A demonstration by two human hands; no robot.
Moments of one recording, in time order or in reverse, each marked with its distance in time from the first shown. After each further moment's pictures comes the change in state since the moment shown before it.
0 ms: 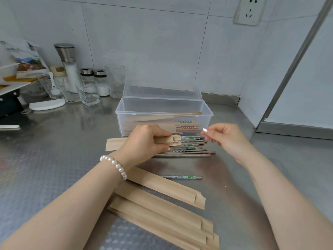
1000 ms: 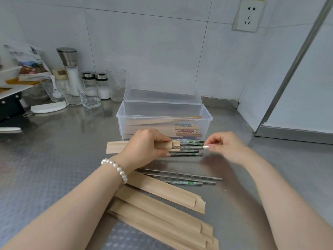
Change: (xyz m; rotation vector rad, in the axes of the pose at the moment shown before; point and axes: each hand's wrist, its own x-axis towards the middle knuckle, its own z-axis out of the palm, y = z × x) left_hand -0.001 -0.001 0.000 0.010 -0.035 -0.040; right_hand 0.004 0.010 -0.010 -0.285 -0.135 -0.015
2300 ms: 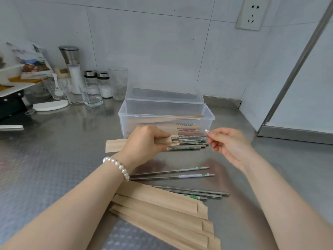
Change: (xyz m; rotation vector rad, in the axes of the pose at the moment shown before) left_hand 0.002 -0.003 0.002 -0.047 0.076 -0.088; right_hand -0.001 -0.013 0.011 0.740 0.147 0.159
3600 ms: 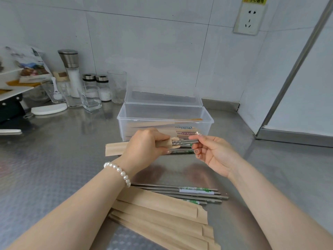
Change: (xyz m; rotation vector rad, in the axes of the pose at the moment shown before) left_hand 0.000 0.002 0.003 -0.004 0.051 0.064; right_hand -0.011 0.003 0.030 0.240 -0.154 0.159
